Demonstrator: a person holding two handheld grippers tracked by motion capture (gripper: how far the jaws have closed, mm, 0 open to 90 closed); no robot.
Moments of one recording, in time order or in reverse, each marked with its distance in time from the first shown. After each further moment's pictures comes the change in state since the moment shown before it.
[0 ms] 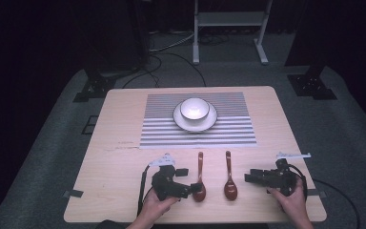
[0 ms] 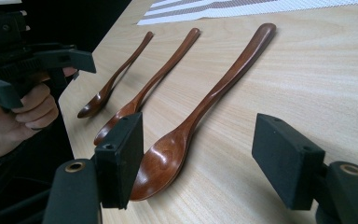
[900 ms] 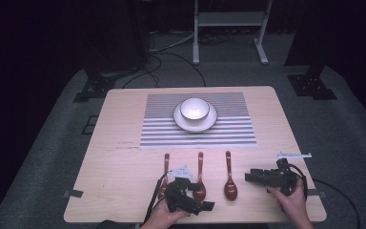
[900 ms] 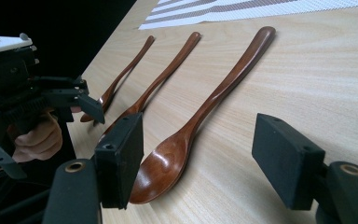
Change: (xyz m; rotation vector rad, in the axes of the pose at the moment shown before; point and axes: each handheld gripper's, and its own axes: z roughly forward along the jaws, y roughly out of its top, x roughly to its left) left arm -0.021 -0.019 0.030 0.171 -0.090 0.050; right arm 0.000 0.000 -0.001 -0.011 0.006 0.014
